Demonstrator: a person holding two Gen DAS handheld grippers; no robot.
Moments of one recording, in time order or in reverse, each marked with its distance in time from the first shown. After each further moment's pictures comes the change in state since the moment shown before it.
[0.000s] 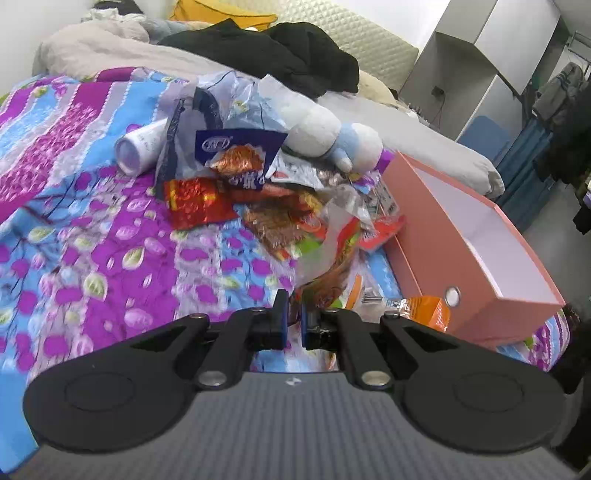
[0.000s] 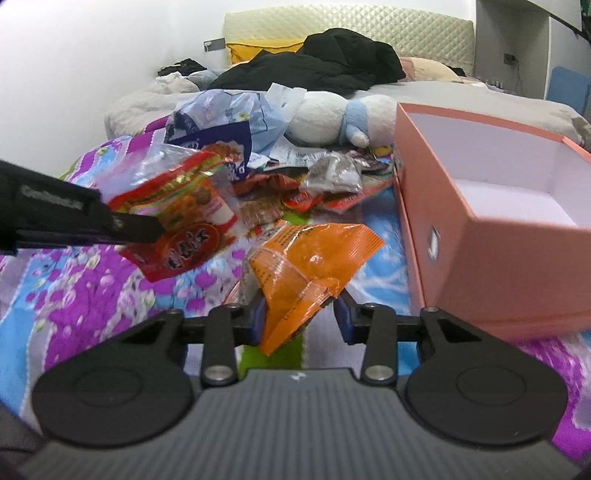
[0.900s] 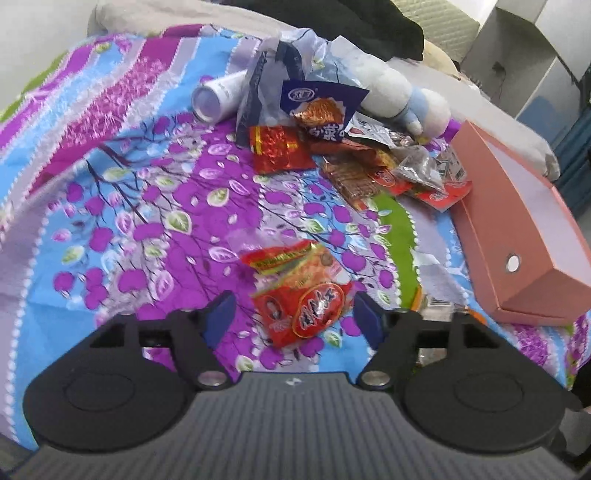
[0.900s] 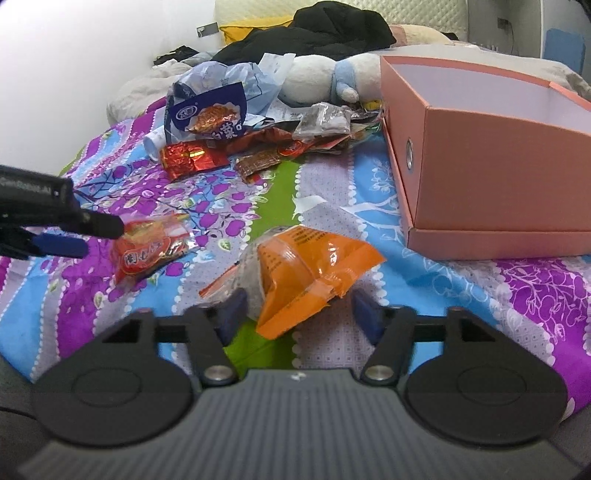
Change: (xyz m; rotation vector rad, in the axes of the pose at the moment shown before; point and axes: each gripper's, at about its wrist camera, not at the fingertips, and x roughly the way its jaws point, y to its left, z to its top) left arm -0.012 0.030 -0.013 -0.053 0.124 0.201; right arm -0.012 -0.012 -0.037 0.056 0.054 0.034
